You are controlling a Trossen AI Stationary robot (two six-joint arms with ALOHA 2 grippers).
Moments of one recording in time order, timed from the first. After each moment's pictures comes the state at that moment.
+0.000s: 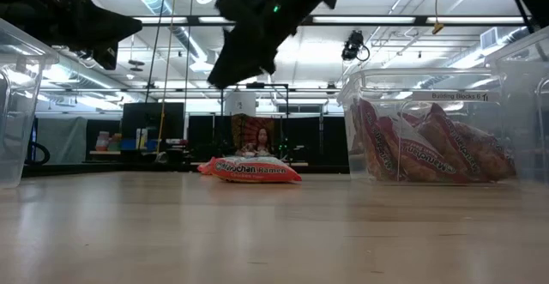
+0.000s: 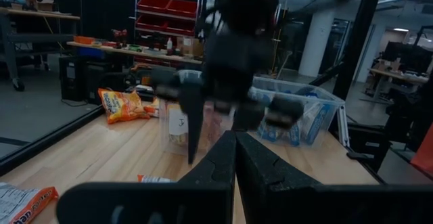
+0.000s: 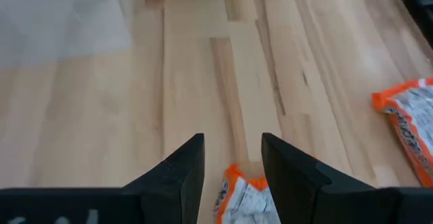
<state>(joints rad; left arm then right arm) 0.09 0.07 0.11 0.05 -0.02 -0.15 -0.02 2.02 1.63 -0.38 0.06 0.02</state>
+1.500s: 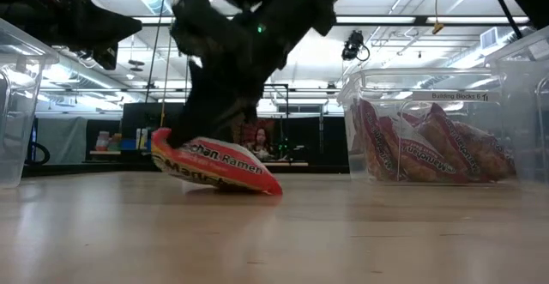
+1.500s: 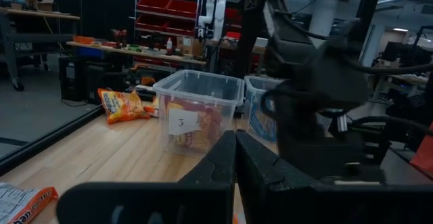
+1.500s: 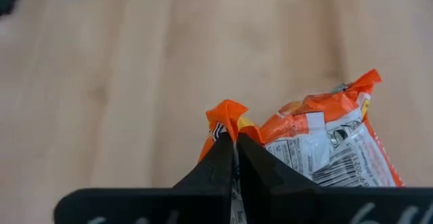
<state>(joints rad) 0.09 0.07 0.11 0.05 -0.02 -0.15 0.17 2.22 1.65 -0.29 -0.07 0.20</state>
